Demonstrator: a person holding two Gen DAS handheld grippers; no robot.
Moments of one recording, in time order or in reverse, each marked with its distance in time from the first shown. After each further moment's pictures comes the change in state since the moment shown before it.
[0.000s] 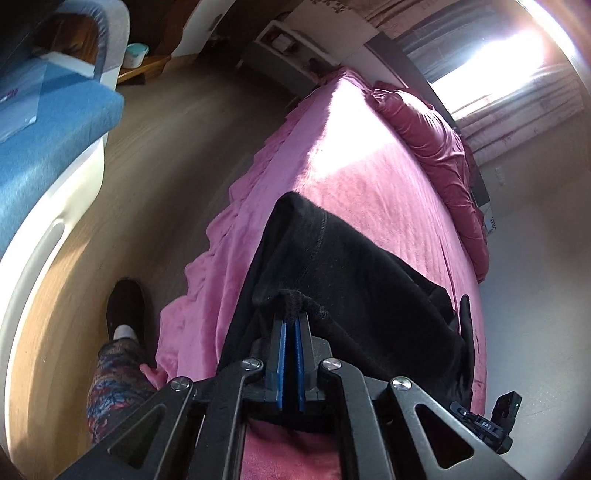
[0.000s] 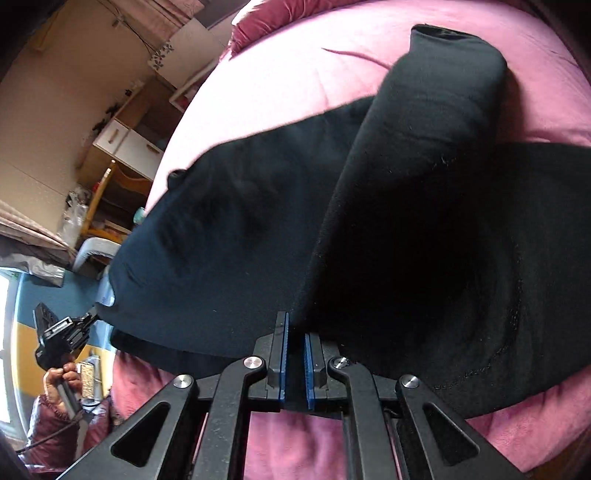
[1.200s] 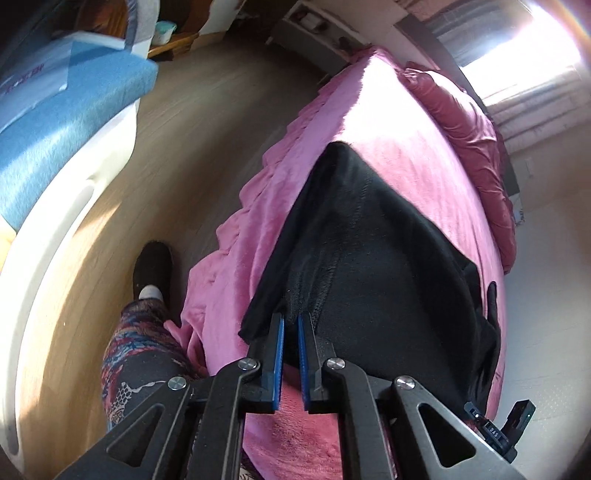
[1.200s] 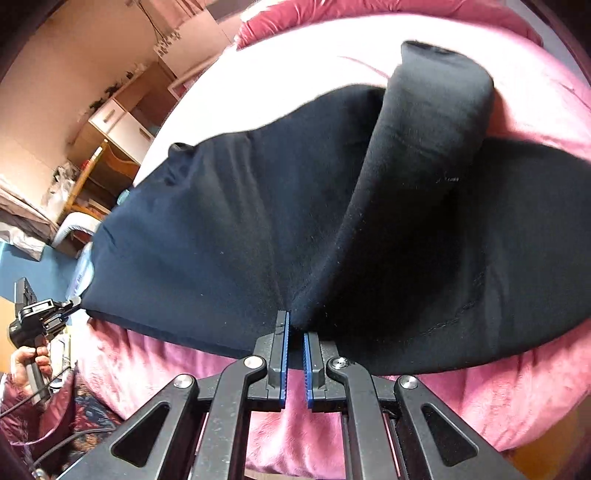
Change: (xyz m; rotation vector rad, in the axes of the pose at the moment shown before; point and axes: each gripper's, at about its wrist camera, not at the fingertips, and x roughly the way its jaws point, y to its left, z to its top) left arm -0.007 0.002 -0.031 -0.011 0.070 0.111; right arm -0.022 0.007 -0.036 -0.093 -0.036 -0.087
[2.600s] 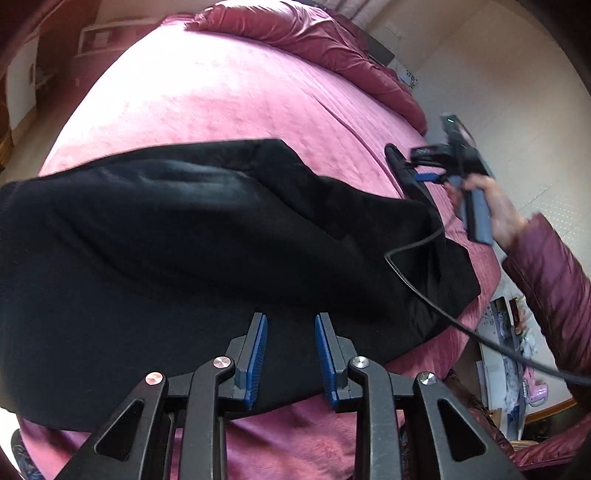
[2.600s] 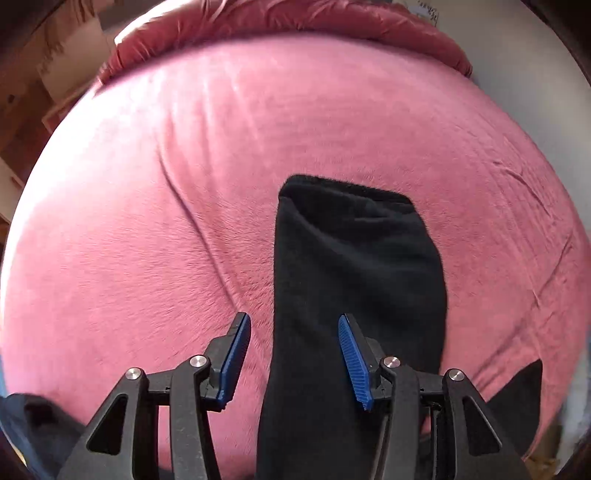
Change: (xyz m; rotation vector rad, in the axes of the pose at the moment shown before) left arm 0.079 -0.220 -0.083 0.607 0.167 -0.168; right arm 0.079 -0.074 0.277 0.110 0.029 -0.530
